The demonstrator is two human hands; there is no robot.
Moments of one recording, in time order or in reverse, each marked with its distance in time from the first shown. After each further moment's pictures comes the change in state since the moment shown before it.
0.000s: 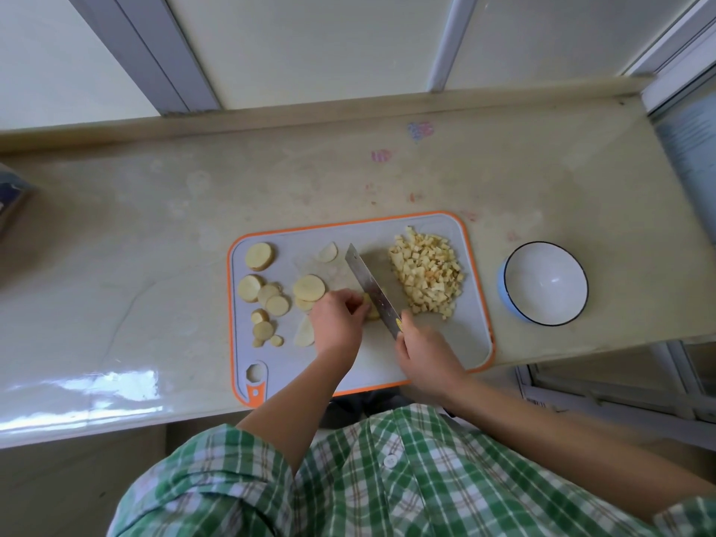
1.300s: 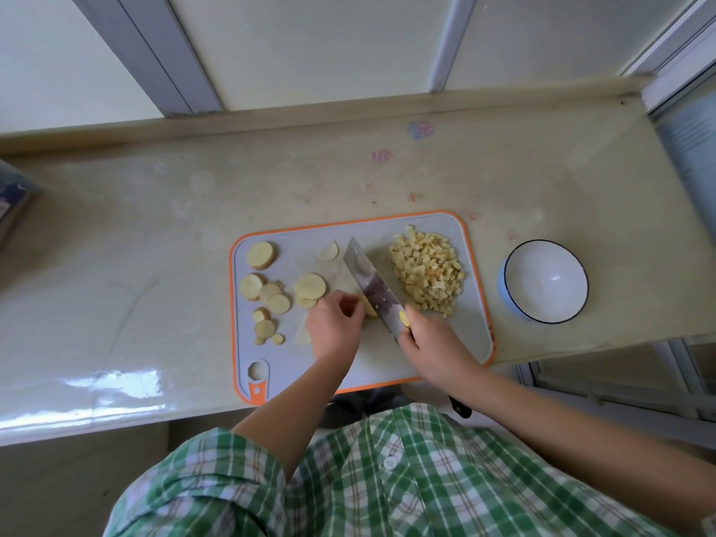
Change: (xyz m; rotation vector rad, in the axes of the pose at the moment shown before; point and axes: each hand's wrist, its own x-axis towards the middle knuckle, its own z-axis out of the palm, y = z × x) left_hand -0.004 -0.009 -0.001 0.001 0.044 -0.031; right_hand -0.003 -0.002 -0.018 0.068 0.012 -0.074
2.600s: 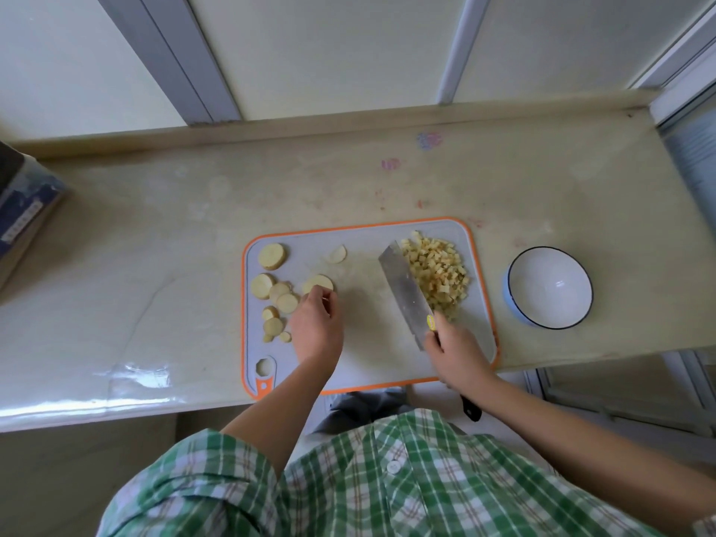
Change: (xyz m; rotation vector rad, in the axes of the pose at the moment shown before) left_hand 0.005 -0.017 -0.021 0.081 0.169 0.044; right_hand -0.008 0.033 0.006 0.094 0.059 0.091
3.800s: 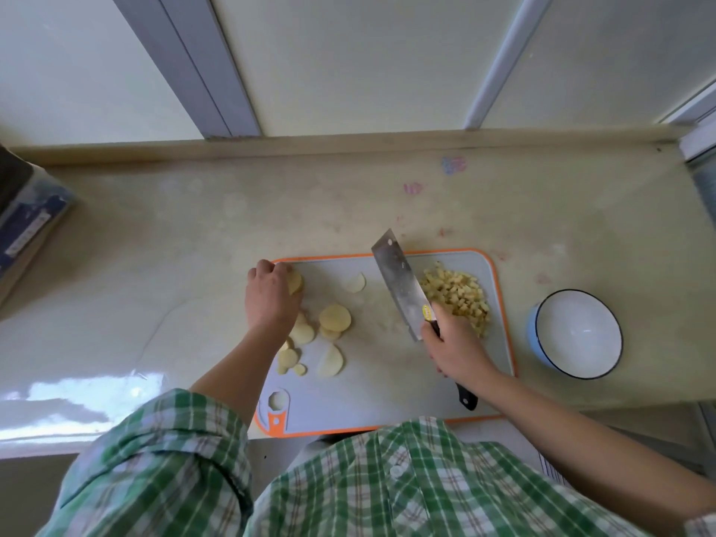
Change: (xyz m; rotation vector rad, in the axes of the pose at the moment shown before) left_hand 0.123 -0.025 -0.055 0.423 -0.084 0.145; right_hand 0.068 -0.038 -0.013 0.090 -0.002 0.019
